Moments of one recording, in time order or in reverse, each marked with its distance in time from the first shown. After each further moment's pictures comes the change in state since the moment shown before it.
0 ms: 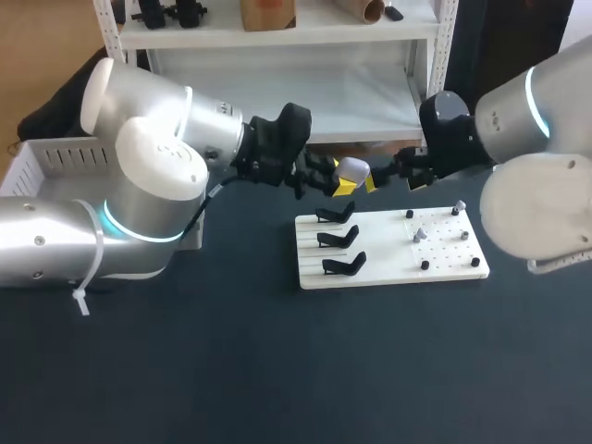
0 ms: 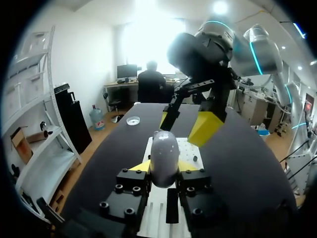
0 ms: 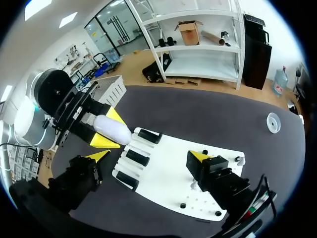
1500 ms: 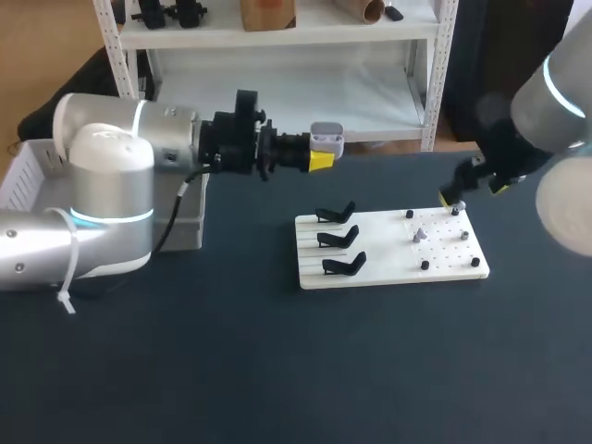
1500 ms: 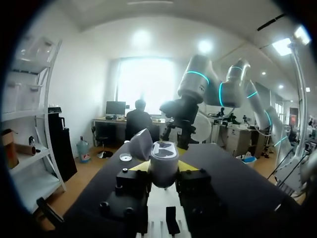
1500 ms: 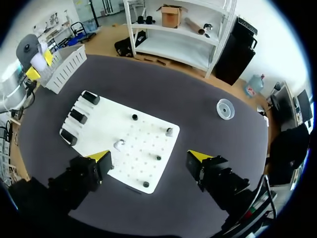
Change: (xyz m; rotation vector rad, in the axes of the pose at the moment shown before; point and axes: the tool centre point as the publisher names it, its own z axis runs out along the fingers) left arm -0.031 0.013 -0.050 0.145 -0.394 -0.011; right arm 0.045 -0.112 -0.053 0.339 0.240 -0.118
